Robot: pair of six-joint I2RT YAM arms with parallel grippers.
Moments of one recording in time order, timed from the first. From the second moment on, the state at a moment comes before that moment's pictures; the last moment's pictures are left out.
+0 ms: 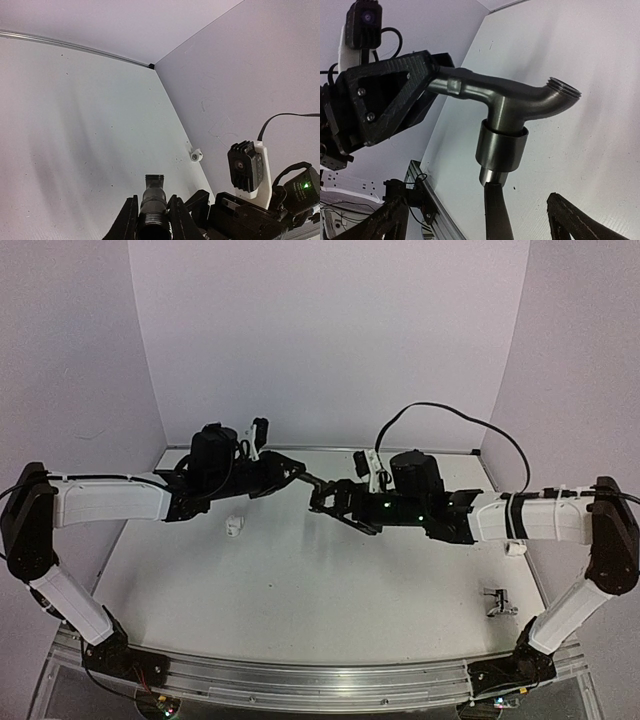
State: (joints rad) left arm -0.75 1.56 1.03 0.29 0.23 -0.81; right arm 0.84 1.58 1.00 0.18 -0.28 0.83
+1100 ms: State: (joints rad) left arm -0.71 1.51 0.95 0.45 0.46 -0.95; right arm 0.71 1.68 0.94 0.54 -0.68 0.91
